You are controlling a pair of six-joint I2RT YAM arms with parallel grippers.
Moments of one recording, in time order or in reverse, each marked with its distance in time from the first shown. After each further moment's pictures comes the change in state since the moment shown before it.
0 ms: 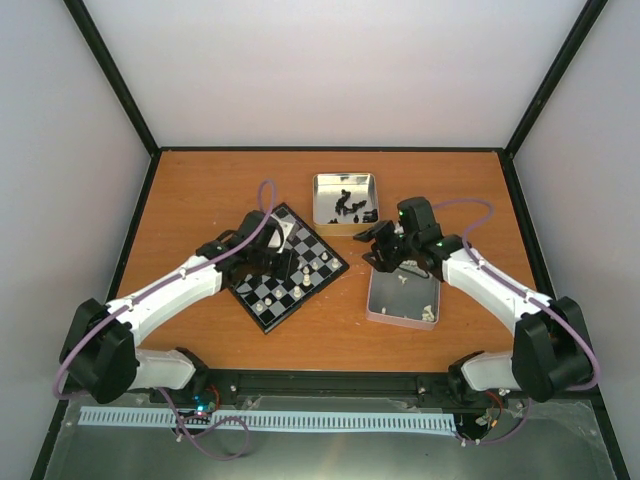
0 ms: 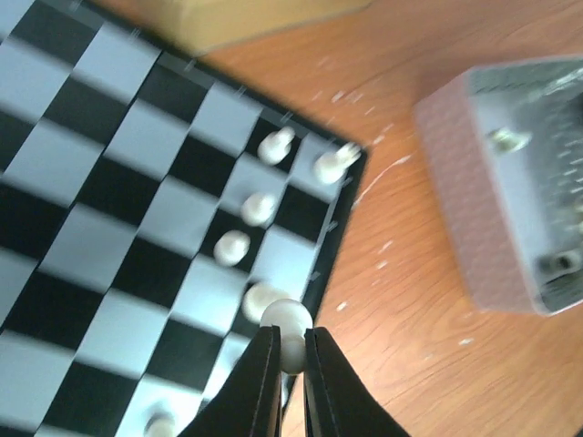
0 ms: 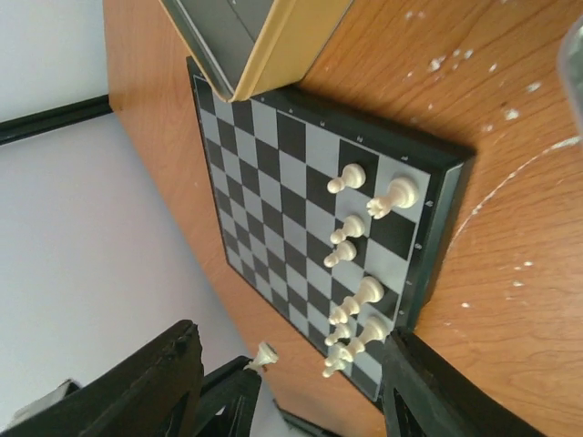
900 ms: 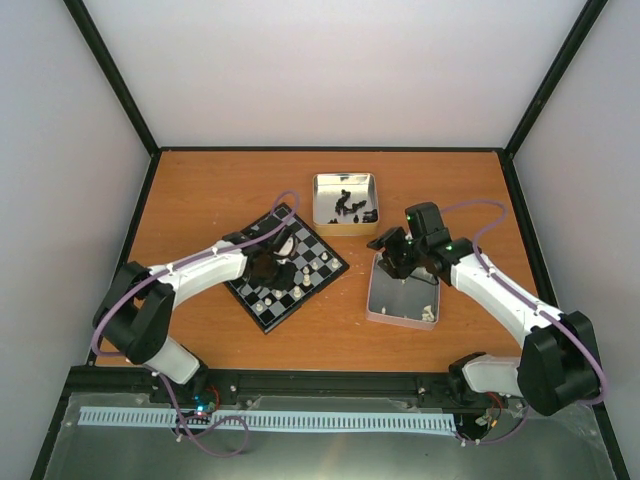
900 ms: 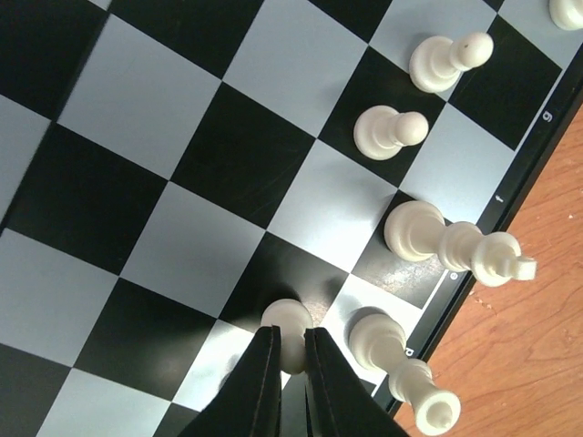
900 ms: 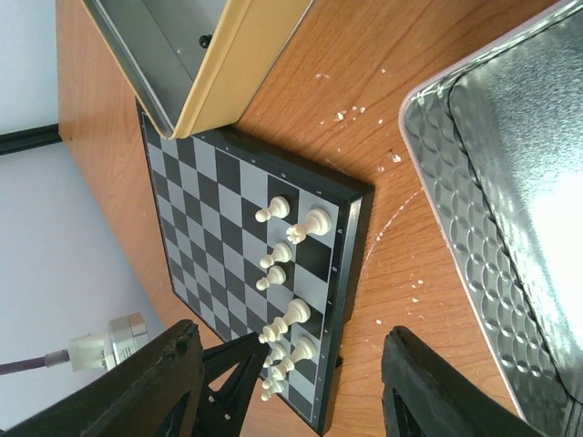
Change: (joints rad) left arm 0.008 0.239 0.055 -0.222 -0.111 -0.005; right arm -0.033 -0.084 -0.009 -0.172 0.111 -0.131
